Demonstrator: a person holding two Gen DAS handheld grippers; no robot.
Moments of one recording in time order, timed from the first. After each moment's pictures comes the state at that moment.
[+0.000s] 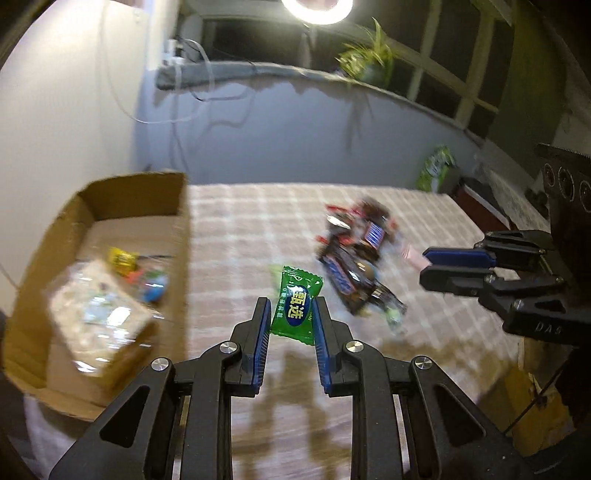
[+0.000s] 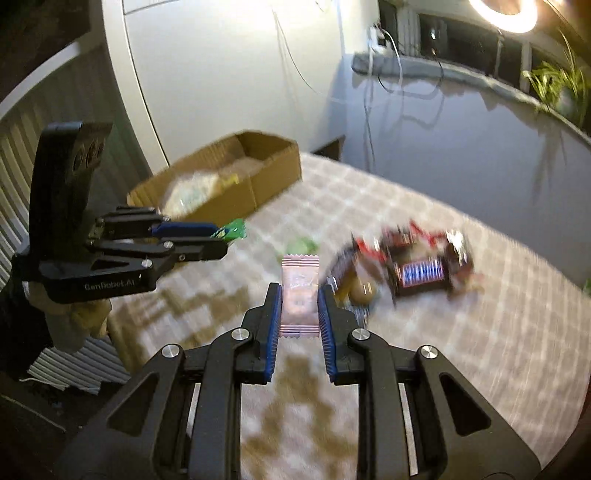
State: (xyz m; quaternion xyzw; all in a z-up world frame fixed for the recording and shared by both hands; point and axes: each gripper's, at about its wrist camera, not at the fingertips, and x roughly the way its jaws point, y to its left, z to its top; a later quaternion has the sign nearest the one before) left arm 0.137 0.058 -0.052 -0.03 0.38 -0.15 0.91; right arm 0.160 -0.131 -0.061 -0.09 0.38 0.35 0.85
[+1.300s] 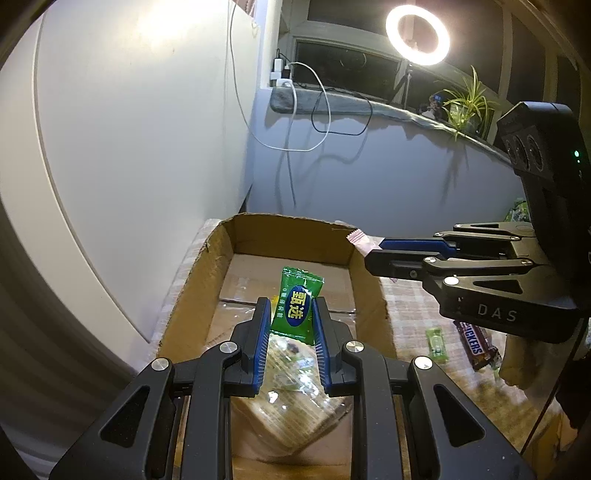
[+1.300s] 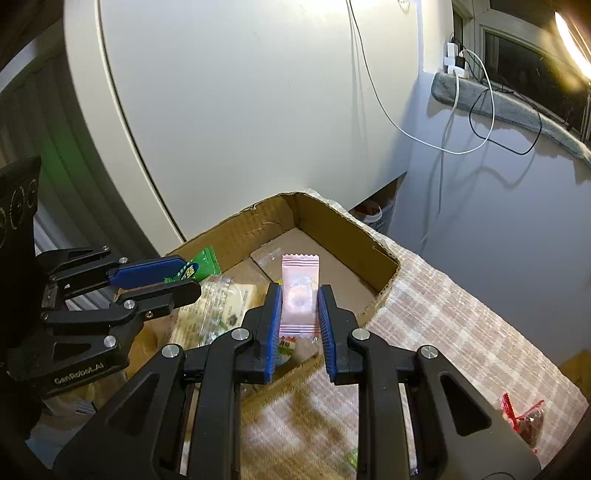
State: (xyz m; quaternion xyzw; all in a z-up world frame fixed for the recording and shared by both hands) left arm 0.175 0.177 -0.035 -0.05 0.35 -0.01 0.94; right arm 0.265 0.062 -0.058 -0.11 0.38 0.41 0.82
